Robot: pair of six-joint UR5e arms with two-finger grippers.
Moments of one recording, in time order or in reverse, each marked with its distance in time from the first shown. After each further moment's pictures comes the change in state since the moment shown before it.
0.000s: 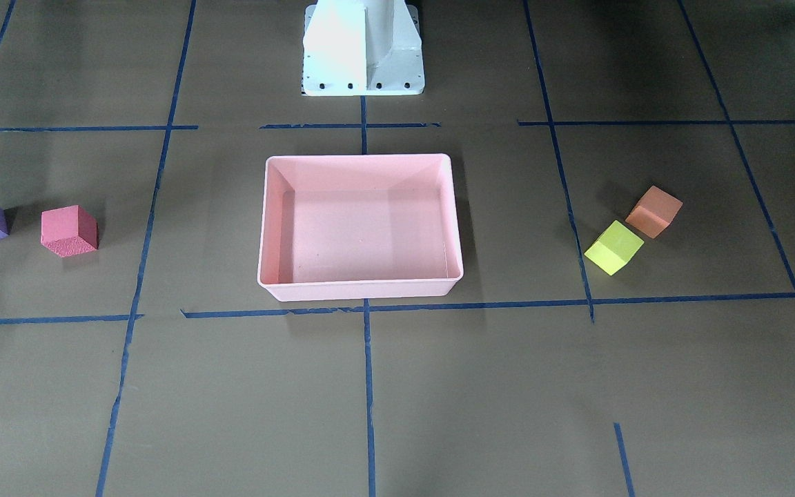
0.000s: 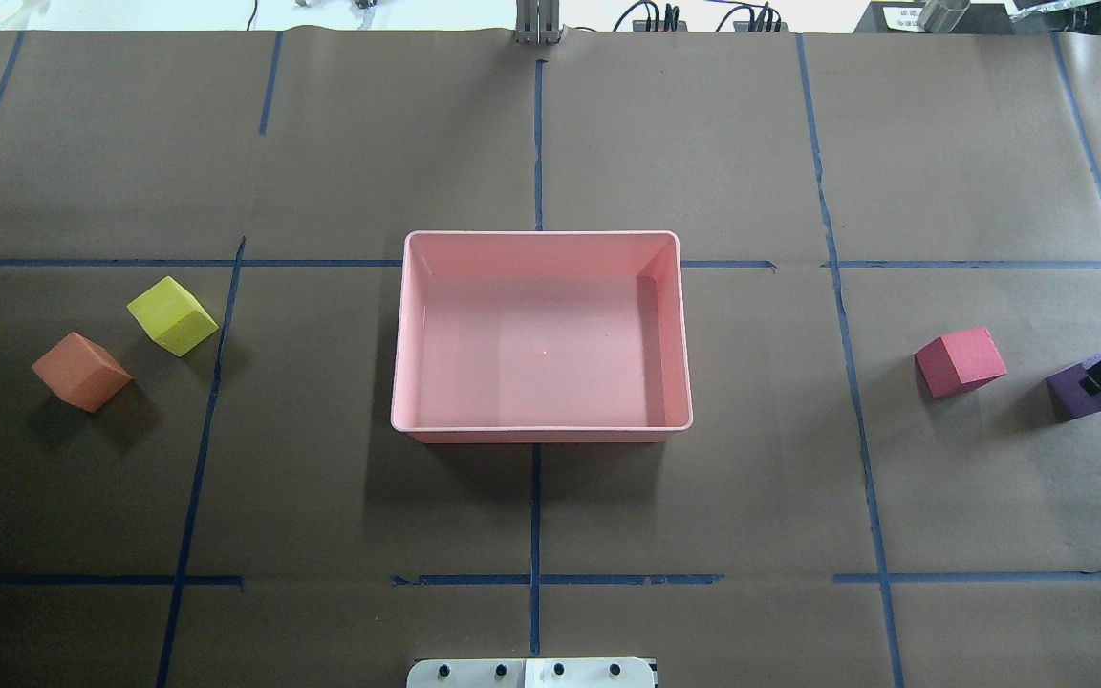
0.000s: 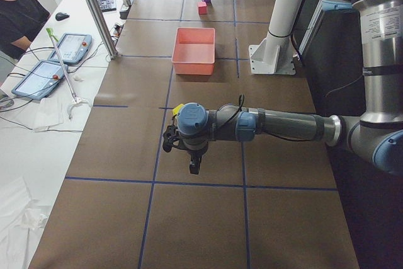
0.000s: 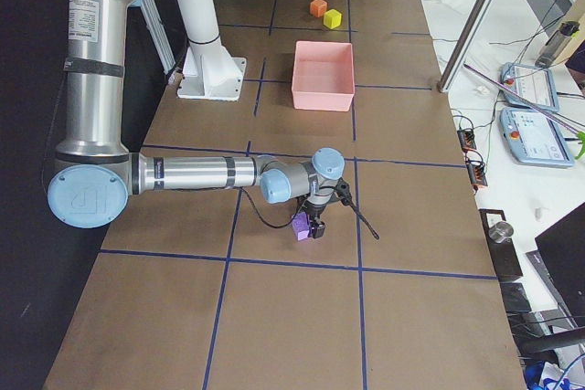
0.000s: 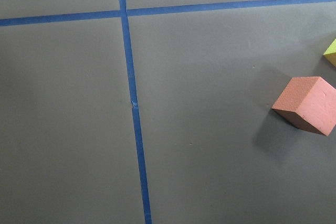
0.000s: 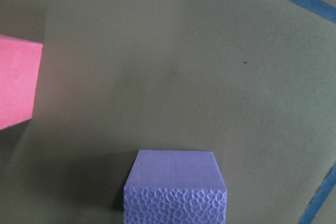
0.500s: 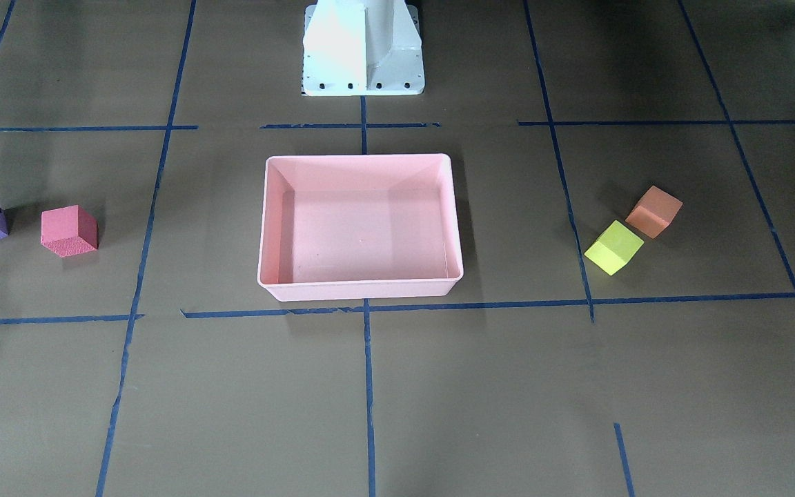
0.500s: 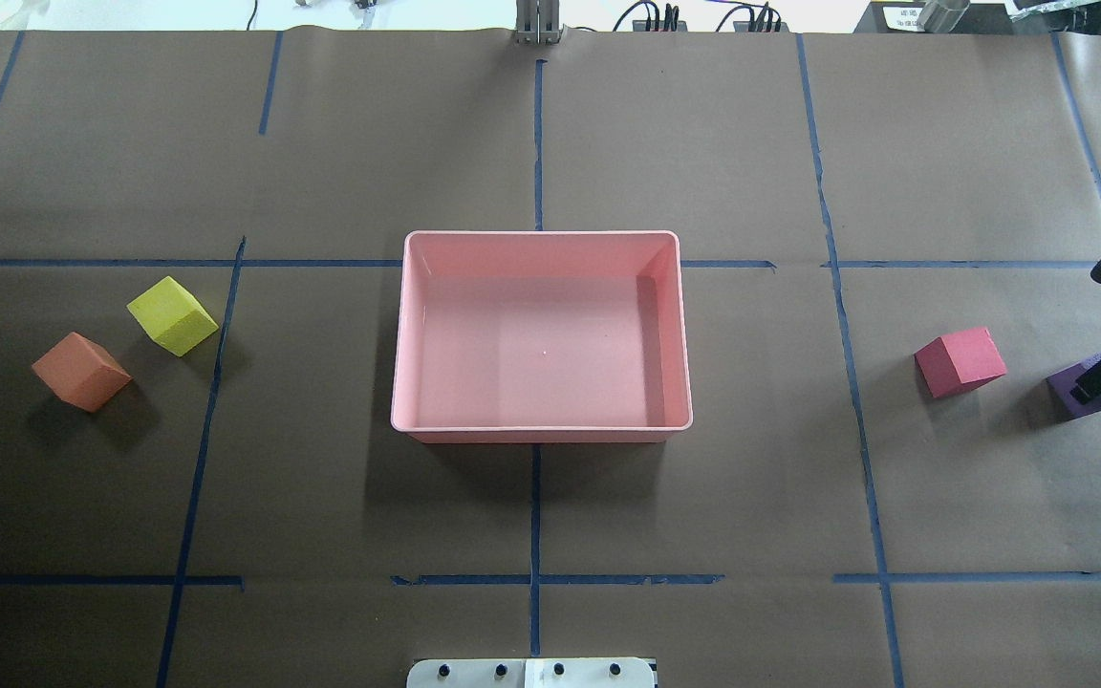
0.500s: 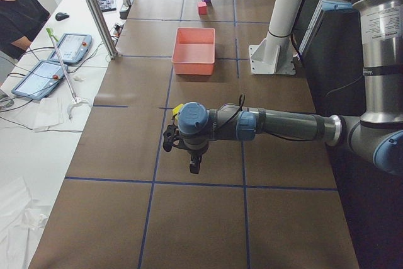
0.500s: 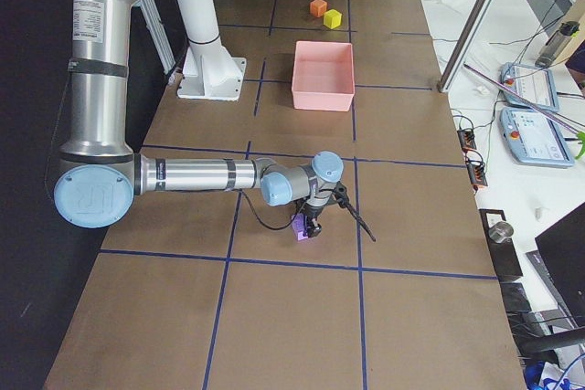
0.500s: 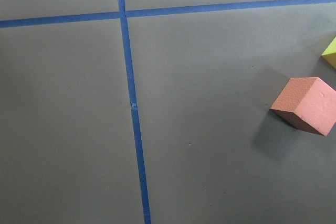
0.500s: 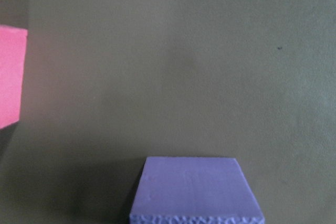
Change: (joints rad) left arm -0.001 0.002 -0.004 0.000 -0.001 0.000; right arm -0.024 0.002 -0.038 0.046 0.000 0.026
